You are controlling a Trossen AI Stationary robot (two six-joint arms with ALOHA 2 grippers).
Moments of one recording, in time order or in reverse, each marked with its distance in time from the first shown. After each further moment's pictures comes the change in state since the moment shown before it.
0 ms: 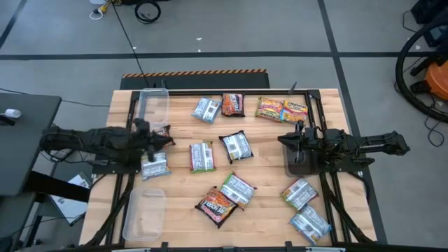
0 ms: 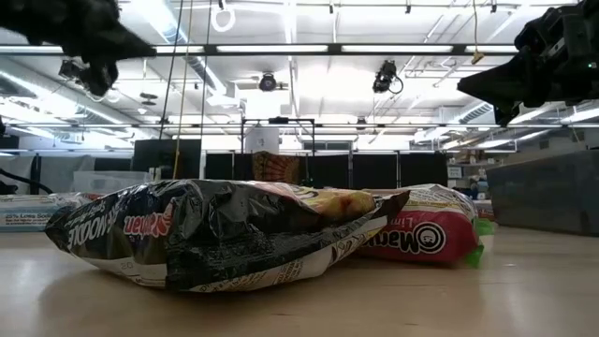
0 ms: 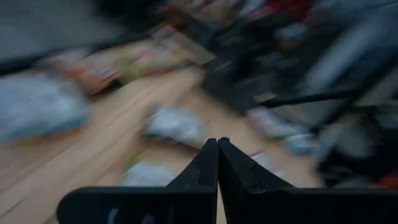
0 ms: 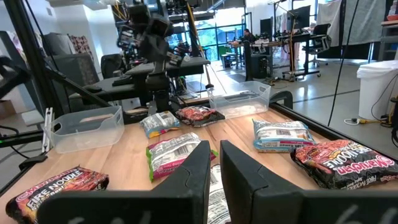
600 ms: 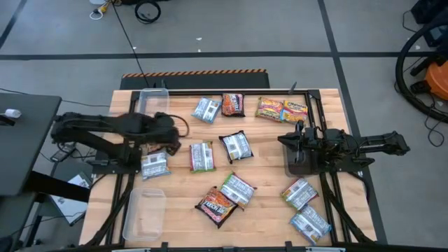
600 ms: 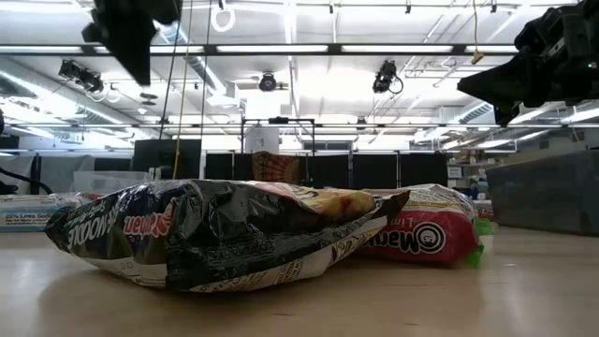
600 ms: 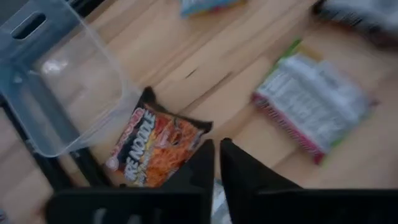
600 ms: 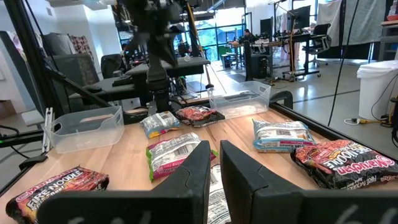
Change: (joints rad) left arm 0.075 0.858 0.743 -0.953 -0.040 -0.272; right arm 0.000 0.000 0.000 0.000 0.000 0.000
